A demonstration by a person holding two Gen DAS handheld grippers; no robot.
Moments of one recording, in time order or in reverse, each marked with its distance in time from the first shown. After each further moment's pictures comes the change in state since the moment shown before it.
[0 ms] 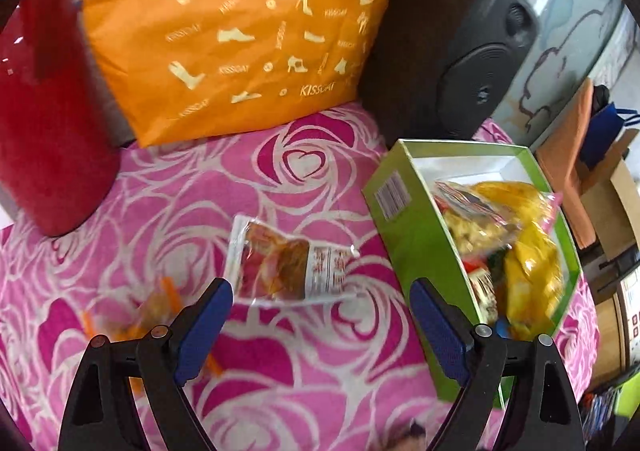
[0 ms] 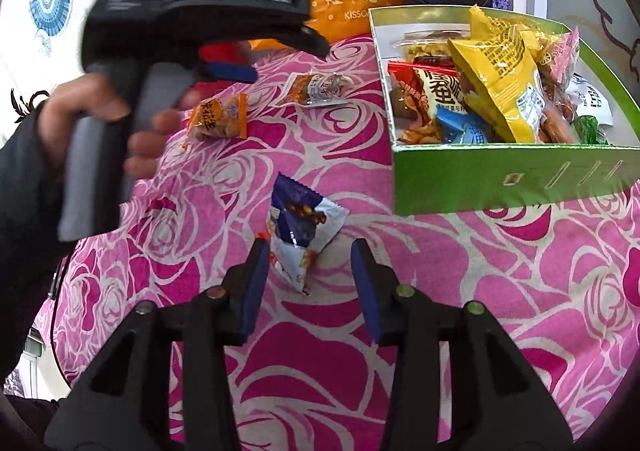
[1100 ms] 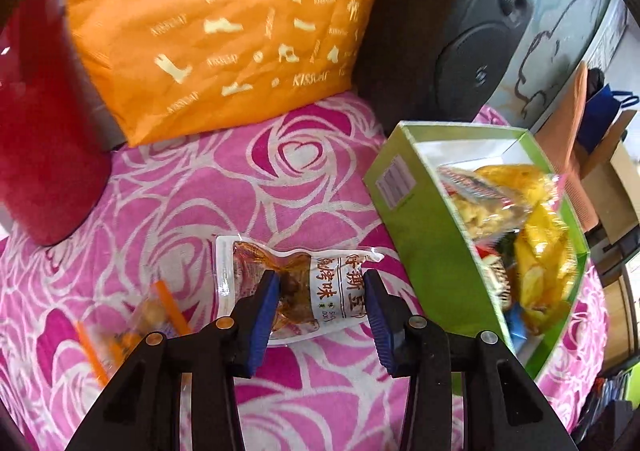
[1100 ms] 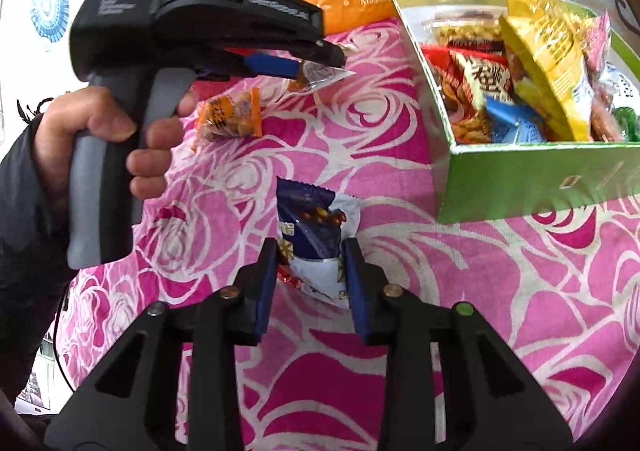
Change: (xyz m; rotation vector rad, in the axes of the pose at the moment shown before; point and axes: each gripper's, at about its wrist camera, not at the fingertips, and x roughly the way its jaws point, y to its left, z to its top) left arm -0.006 -0.001 -0.009 0.056 0.003 -0.009; right arm 0.022 0.010 0.007 0.031 0.009 0.071
